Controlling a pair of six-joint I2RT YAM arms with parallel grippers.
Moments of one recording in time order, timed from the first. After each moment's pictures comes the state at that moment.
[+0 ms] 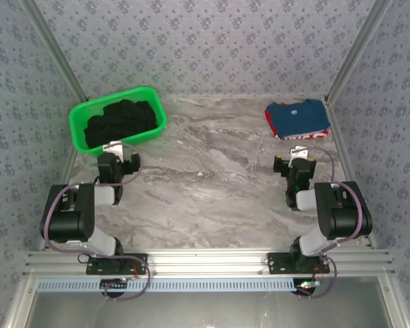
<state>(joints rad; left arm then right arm) 0.01 1.53 0.42 0.70 -0.06 -0.02 0.03 1.55 0.33 0.84 0.26 -0.01</state>
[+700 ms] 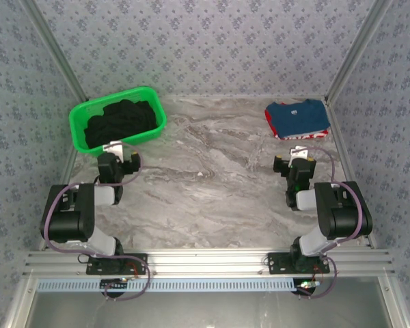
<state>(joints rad) 0.01 1.53 0.42 0.70 -0.06 -0.02 0.03 1.55 0.33 0.84 0.25 -0.01</state>
